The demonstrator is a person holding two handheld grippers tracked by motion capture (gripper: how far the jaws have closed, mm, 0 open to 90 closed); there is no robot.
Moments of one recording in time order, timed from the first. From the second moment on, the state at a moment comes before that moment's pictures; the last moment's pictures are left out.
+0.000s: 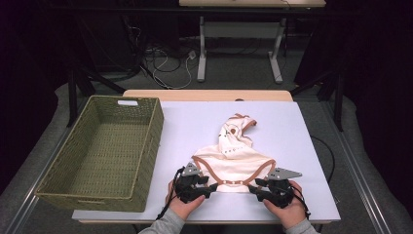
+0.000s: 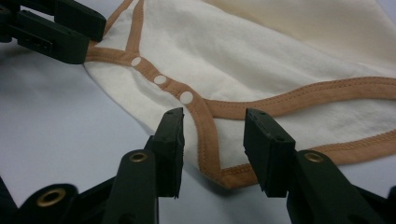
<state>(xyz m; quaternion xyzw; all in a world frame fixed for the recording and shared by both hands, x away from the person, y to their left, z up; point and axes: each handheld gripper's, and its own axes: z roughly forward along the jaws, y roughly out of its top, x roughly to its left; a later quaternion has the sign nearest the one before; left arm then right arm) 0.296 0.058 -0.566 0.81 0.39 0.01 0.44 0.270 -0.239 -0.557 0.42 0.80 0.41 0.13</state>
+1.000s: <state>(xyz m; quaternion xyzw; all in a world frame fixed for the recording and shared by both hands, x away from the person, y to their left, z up) 0.281 0.063 -0.548 0.83 0.37 0.00 0.42 0.258 -0.234 -0.545 0.39 0.82 0.39 0.12</state>
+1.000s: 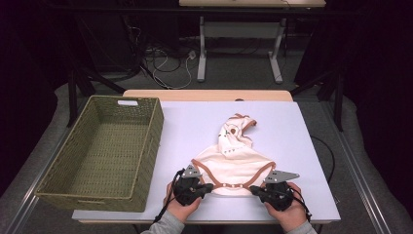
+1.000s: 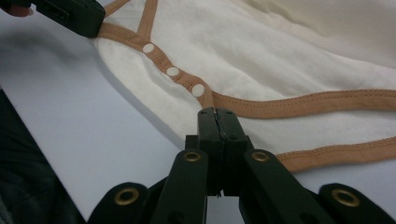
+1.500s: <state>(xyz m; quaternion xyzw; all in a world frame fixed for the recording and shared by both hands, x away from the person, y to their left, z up) 0.249 0.069 -0.538 0.83 0.36 -0.02 0.43 0.226 -0.243 -0.532 0.38 0.83 0.40 0.10</state>
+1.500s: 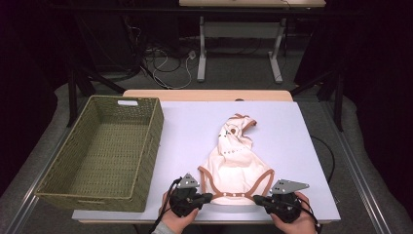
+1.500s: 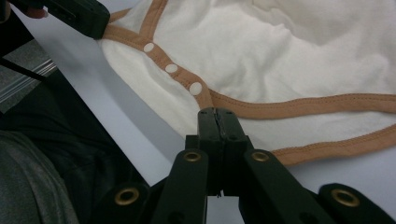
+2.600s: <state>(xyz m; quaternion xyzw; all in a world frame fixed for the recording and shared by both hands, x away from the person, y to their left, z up) 0.225 0.068 -0.550 0.83 0.36 -0.04 0.42 0.204 -0.245 -0.541 0.38 0.83 0.40 0.06</state>
